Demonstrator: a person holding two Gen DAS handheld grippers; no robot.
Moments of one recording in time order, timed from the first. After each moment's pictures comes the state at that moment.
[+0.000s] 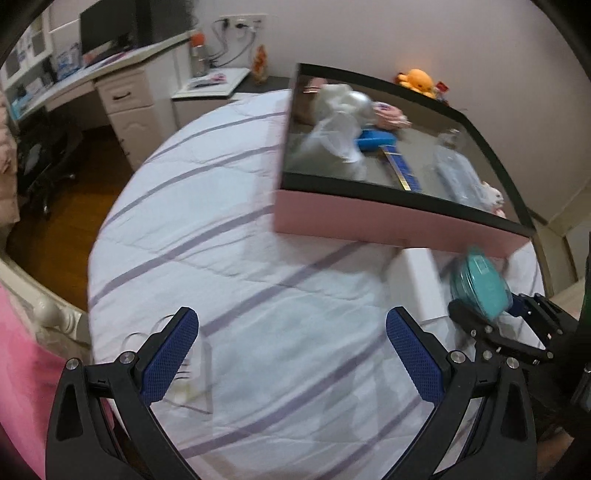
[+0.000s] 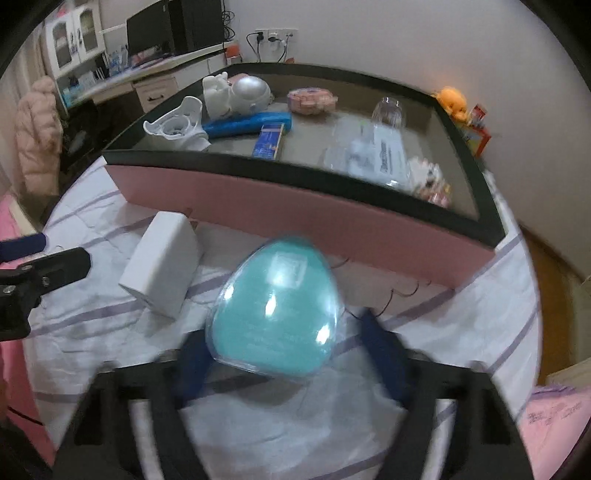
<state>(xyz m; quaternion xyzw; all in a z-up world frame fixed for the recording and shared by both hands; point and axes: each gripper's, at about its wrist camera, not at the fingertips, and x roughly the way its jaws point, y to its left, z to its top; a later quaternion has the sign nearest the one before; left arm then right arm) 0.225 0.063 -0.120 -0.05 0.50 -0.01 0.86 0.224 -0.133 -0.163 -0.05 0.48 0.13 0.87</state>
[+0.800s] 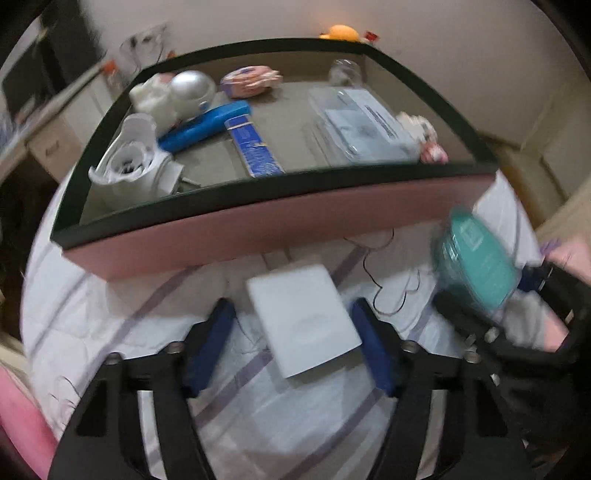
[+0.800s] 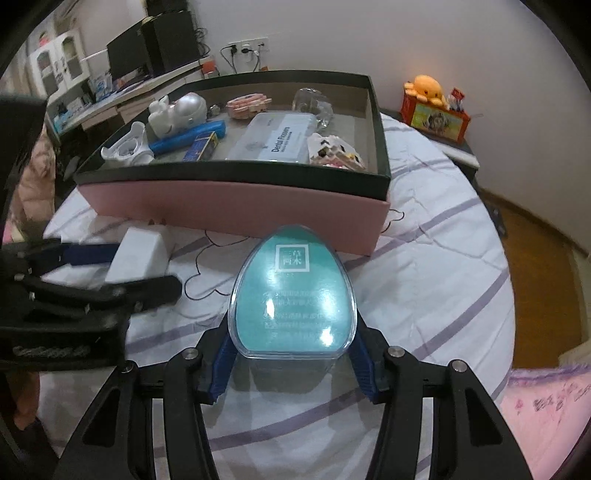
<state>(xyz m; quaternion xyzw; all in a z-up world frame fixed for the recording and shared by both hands) 0.262 -0.051 -0.145 0.07 0.52 -0.10 0.85 0.224 -0.193 -0.164 -0.03 0.47 0.11 0.88</state>
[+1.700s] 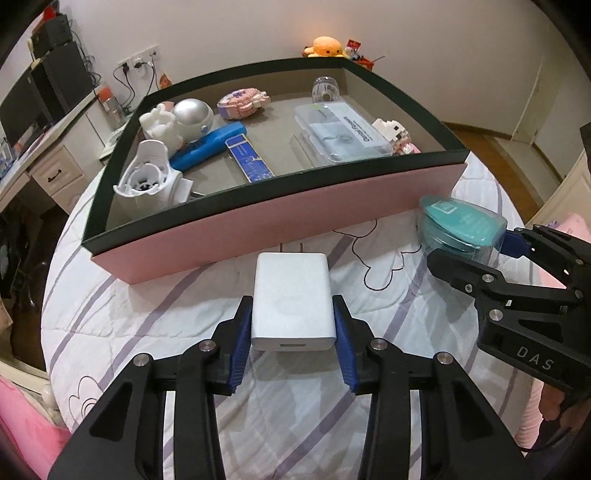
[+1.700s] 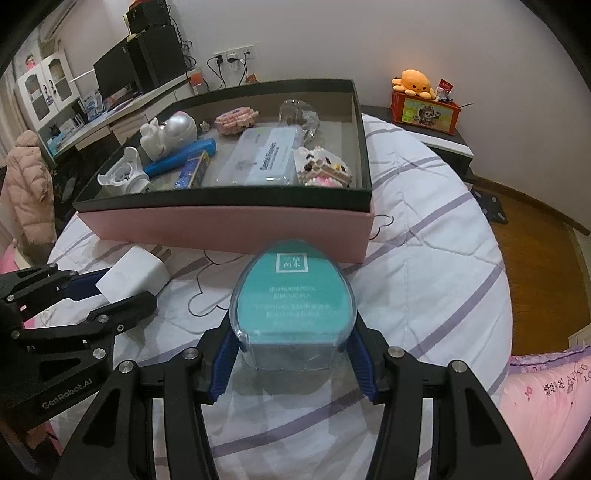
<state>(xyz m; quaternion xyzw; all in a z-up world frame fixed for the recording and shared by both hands) 0.235 -0.042 -0.124 0.08 0.49 -0.12 0.86 0.225 -0.200 -0.152 0.01 0.46 0.10 0.88</state>
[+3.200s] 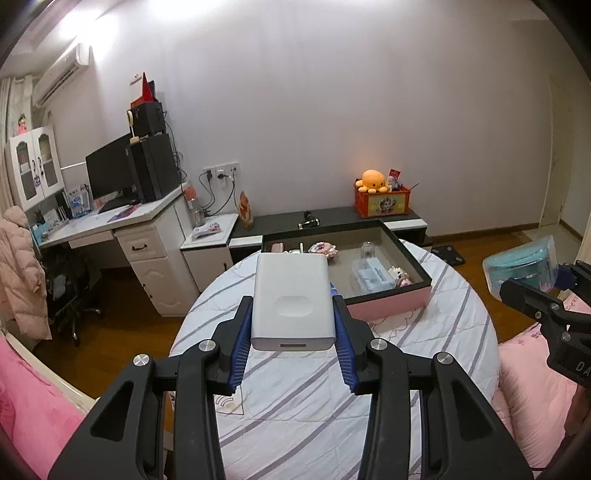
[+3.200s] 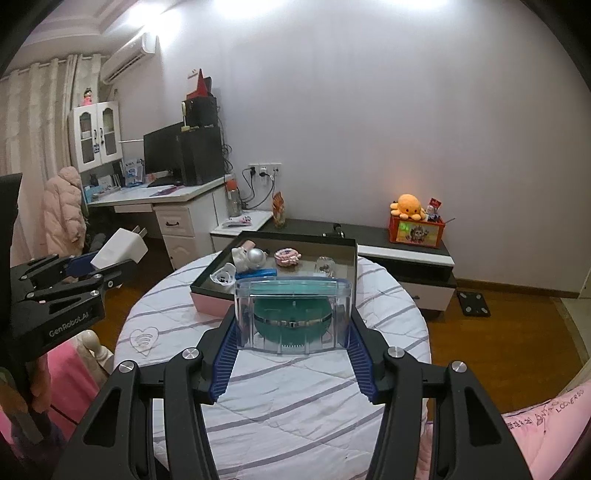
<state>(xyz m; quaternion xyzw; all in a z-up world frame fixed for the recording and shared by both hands) 0.089 0.017 0.030 0.07 0.26 -0.03 0.96 0.070 -0.189 -0.003 -0.01 0.24 0.12 0.96</state>
